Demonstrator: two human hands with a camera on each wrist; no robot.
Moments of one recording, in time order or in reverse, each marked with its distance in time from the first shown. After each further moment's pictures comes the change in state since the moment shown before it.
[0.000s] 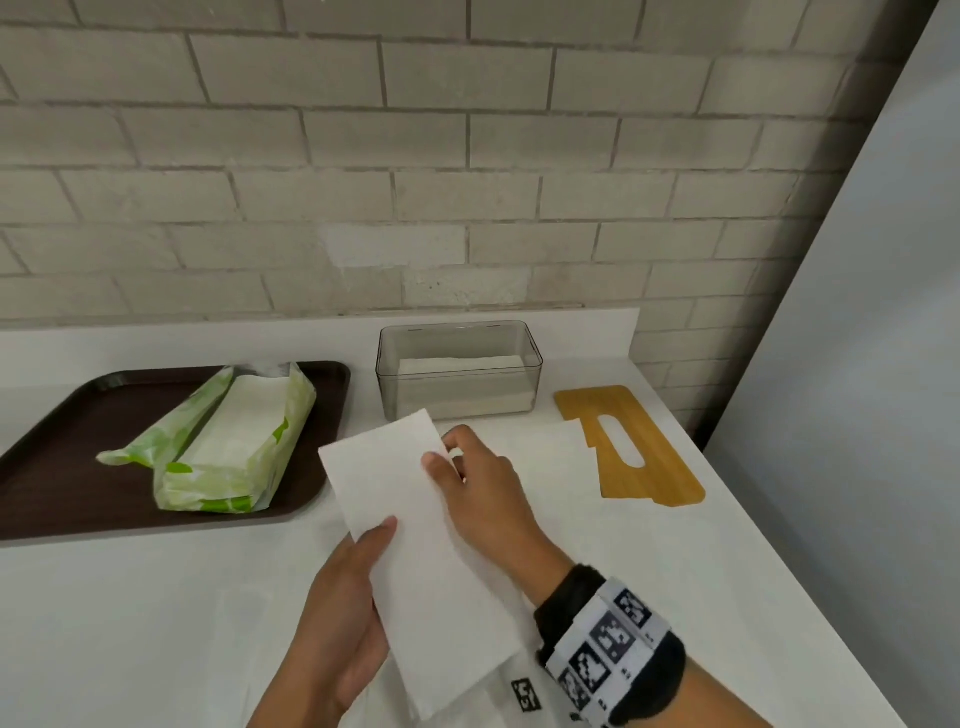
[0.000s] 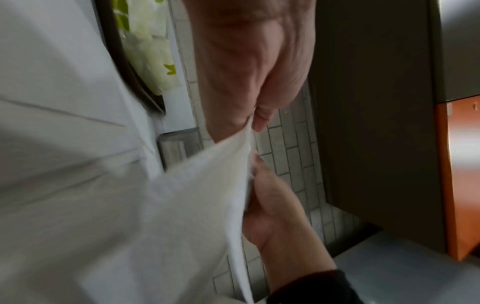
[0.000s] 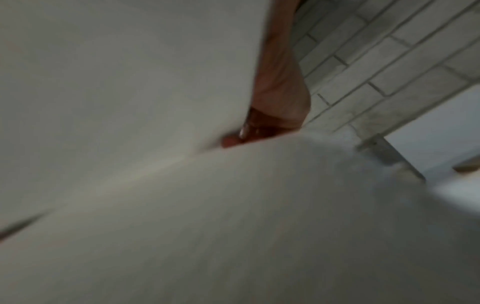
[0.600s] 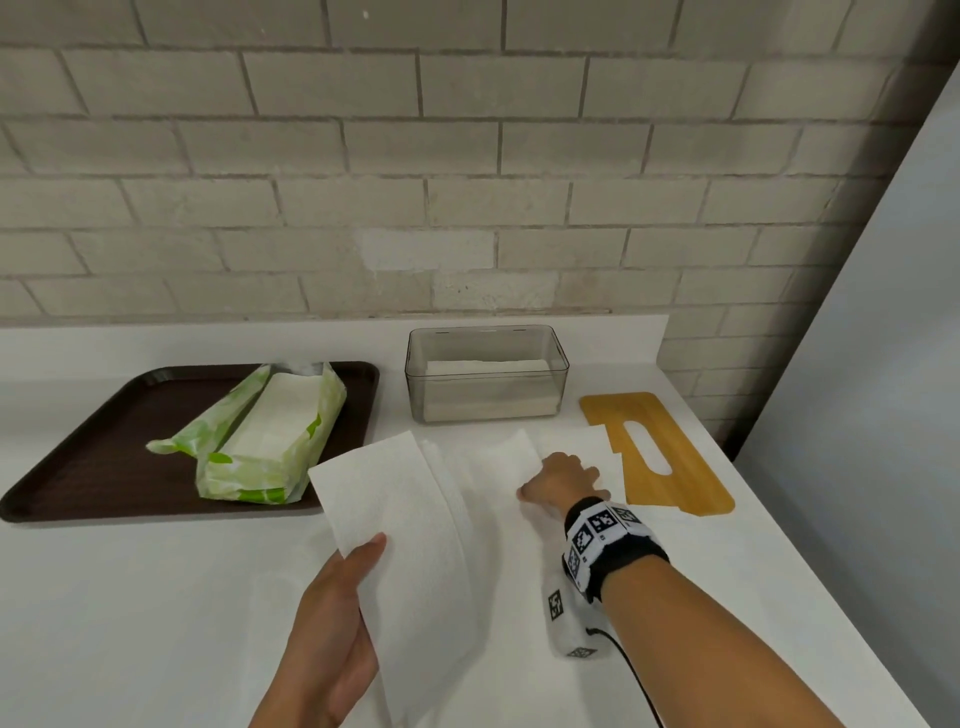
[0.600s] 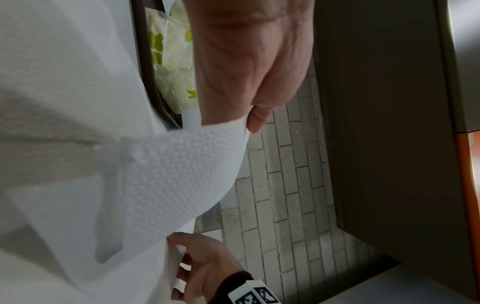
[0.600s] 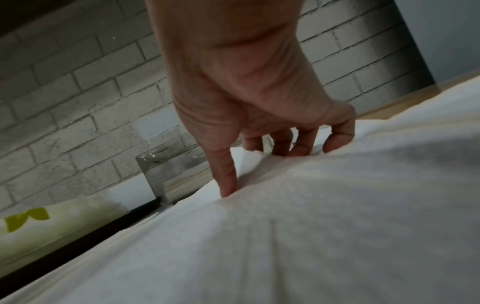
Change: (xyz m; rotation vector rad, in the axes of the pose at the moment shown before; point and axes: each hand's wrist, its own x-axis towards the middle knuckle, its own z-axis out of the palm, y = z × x) left_hand -0.007 0.000 -0.032 -0.019 0.078 0.062; right_hand 0.073 0.100 -0.008 -0.512 -0.142 0.632
